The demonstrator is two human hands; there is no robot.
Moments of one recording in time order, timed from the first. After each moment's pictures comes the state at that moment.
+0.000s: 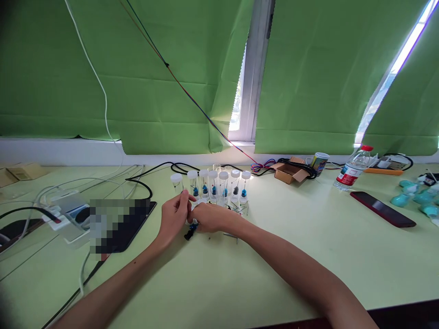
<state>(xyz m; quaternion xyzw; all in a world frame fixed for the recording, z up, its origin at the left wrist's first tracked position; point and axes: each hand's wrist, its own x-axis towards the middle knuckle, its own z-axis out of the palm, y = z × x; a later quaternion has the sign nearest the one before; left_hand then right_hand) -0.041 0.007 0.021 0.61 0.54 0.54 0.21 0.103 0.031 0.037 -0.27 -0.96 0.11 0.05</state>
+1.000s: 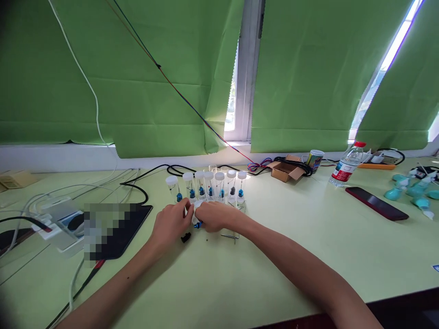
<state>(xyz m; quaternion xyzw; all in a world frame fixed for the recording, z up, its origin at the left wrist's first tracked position) -0.039 0.002 0.036 0.73 0.67 0.14 -0.04 0.118 0.026 0.055 -0.32 -0.95 0.03 -0.04</state>
